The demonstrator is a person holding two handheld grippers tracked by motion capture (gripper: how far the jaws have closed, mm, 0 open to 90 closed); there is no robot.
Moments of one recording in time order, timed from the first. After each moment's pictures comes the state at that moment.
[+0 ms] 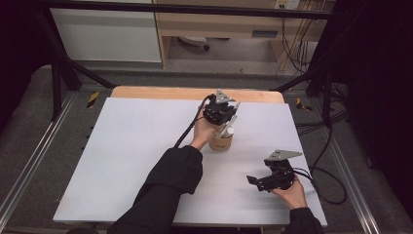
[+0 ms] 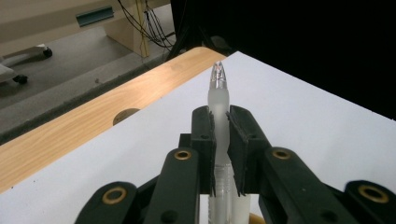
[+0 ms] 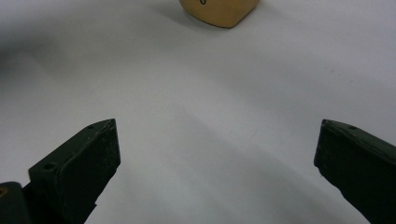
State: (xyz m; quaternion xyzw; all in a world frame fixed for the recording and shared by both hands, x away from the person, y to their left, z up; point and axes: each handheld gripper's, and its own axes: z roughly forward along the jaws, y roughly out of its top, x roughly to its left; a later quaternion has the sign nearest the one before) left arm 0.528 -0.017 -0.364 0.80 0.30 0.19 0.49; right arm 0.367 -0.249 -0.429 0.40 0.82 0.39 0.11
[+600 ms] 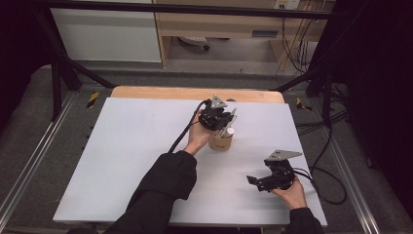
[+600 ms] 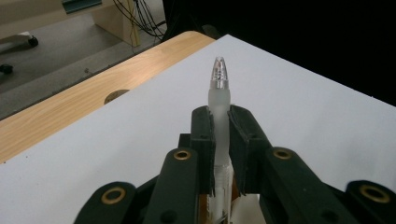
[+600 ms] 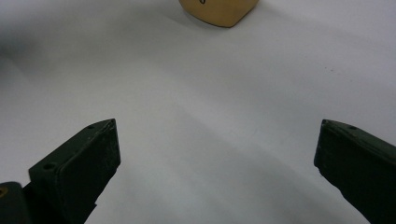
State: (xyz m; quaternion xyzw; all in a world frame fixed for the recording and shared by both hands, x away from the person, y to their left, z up) left arm 0.513 -0.004 -0.367 0.81 0.29 0.16 0.48; right arm 0.367 -0.249 -0.429 0.39 0.82 0.39 0.11
